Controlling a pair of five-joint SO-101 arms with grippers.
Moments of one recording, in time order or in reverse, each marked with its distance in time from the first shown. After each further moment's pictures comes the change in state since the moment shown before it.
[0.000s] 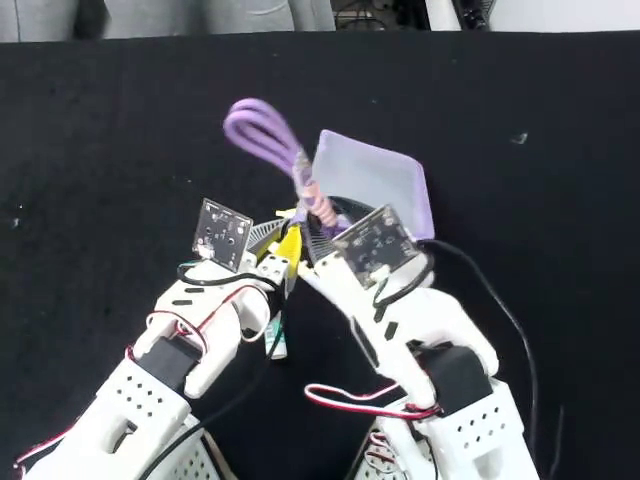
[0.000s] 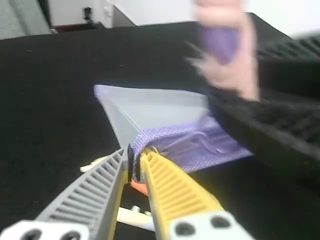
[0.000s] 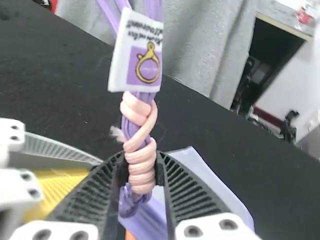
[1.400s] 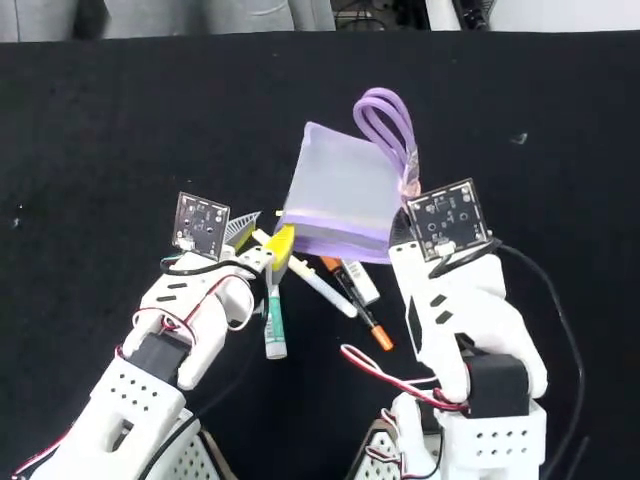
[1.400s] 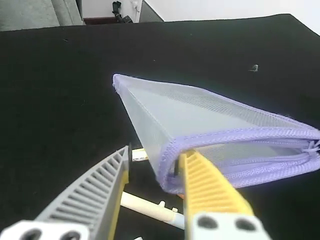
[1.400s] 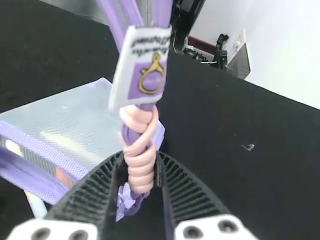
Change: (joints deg) left arm -4.6 0.0 1.1 0.5 -0.4; right arm 20.5 -0.1 -8.5 16.4 1.9
